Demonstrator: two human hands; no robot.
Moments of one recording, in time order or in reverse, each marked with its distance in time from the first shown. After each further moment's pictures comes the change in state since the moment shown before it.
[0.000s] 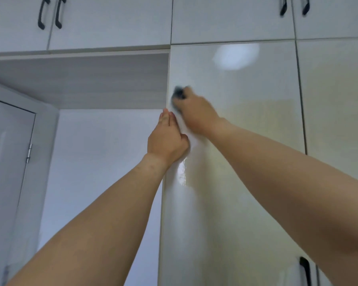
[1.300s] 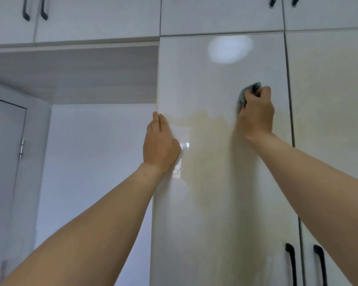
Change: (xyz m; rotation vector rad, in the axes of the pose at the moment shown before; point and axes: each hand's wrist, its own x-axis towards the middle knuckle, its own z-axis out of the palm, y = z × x) left_hand -0.034 0.016 0.019 -0.084 0.098 -0.092; right_hand -0.105 0.102 -0.025 0.004 0.377 0.572
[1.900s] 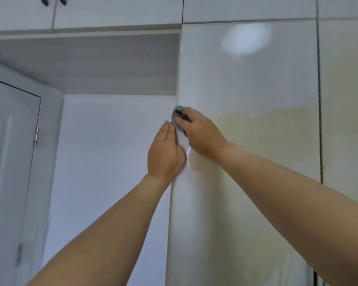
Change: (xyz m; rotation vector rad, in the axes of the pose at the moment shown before) left_hand -0.033 -0.055 -0.002 -0.121 0.023 0.037; right_hand -0.073 -0.126 0.064 0.198 -0.362 -0.719
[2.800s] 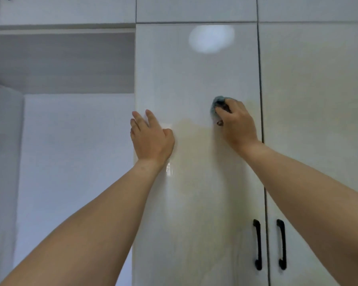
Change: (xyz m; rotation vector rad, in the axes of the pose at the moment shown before) left_hand 0.013 0.083 0.035 0.196 -0.038 -0.185; right_hand -0.117 0.114 -0.101 -0.278 0.063 0.456
